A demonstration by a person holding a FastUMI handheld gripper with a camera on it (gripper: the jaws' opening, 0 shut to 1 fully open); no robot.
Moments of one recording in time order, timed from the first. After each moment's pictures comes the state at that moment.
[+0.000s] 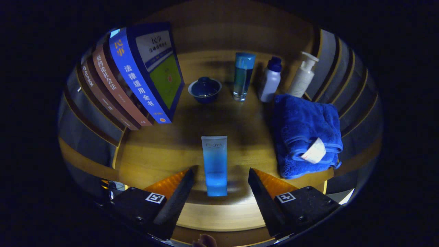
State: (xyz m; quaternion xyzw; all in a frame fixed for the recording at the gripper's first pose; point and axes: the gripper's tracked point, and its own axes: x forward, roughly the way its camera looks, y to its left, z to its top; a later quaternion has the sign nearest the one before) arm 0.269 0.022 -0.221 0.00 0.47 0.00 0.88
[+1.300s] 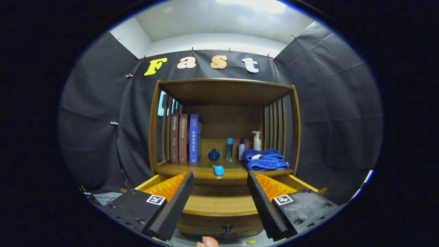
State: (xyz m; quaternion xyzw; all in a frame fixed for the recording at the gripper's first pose) arm 0.001 0.018 -0.168 0.00 -0.01 0.01 1.00
